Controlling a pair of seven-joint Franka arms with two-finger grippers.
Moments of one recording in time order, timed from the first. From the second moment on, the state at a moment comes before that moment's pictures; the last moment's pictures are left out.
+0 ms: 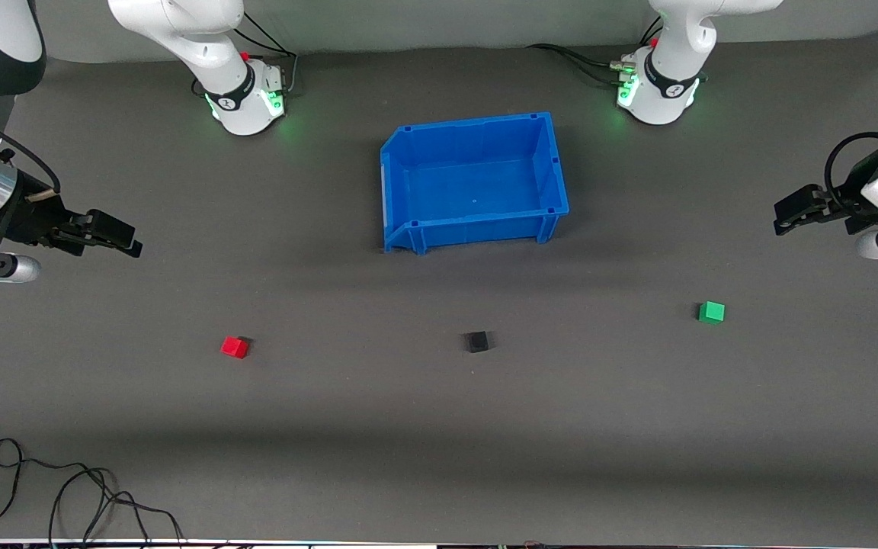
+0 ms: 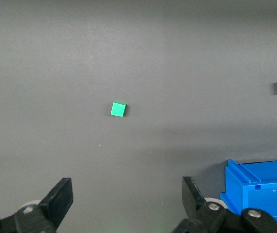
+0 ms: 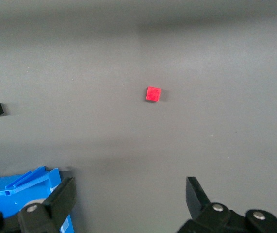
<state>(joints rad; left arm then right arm) -0.04 0.03 -0.01 -1.59 0.01 1.58 -0.04 -0.04 0.06 0.10 -1.57 0.08 1.63 0.16</state>
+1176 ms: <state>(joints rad) -0.02 0.03 0.00 -1.59 0.01 1.57 -0.15 -0.04 0.09 0.08 -1.59 0.08 1.64 0.16</state>
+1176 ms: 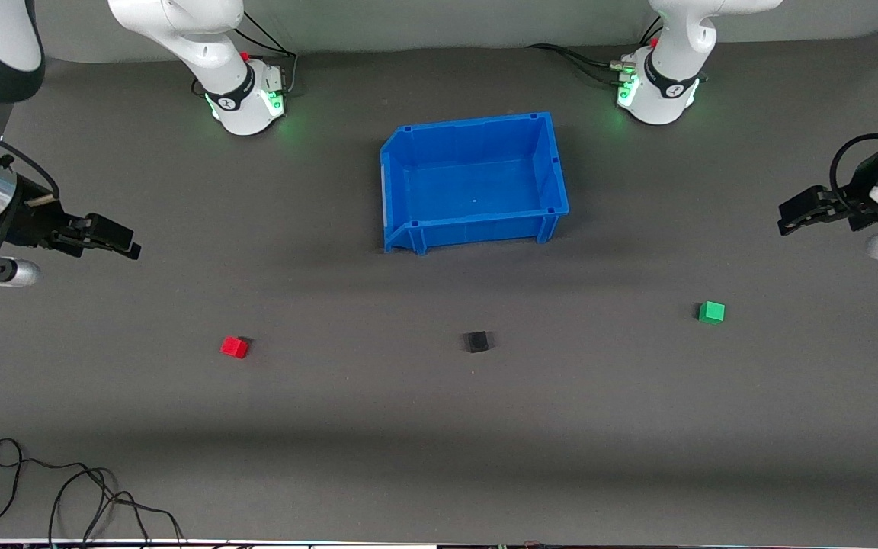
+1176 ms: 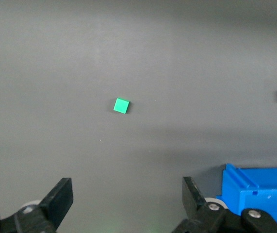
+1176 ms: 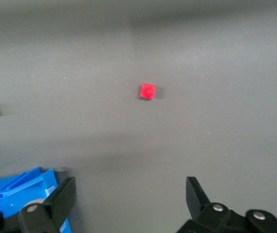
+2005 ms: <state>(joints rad) 0.16 0.07 0.01 -1.61 -0.22 1.62 -1.04 -0.04 0.36 0.07 -1.72 0.08 2.02 0.20</state>
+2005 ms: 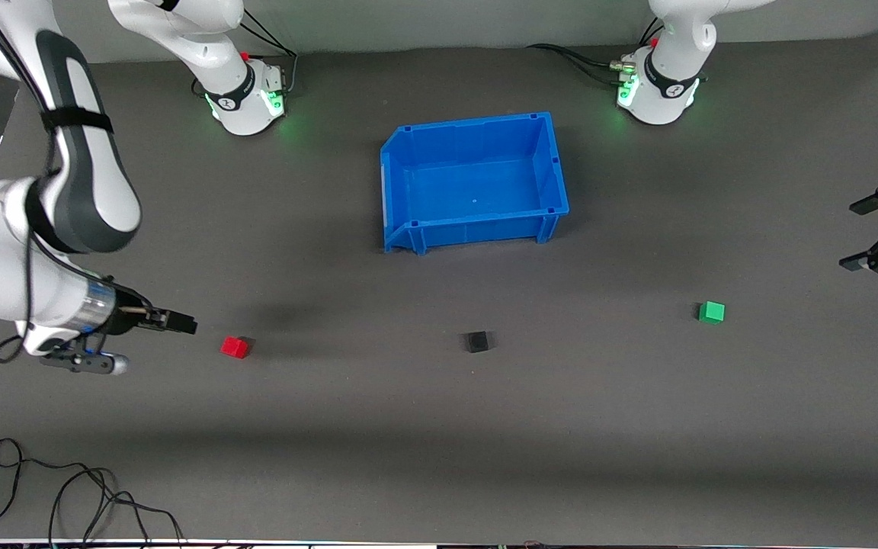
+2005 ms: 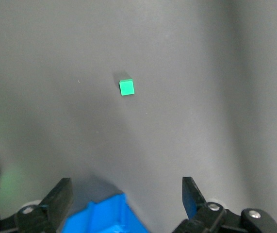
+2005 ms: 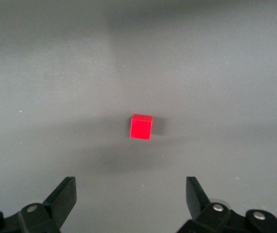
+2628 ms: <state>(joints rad) 0.23 0.14 0.01 -1.92 -0.38 1.94 -1.10 -0.03 0.54 0.07 -1.76 0.08 2.25 0.26</state>
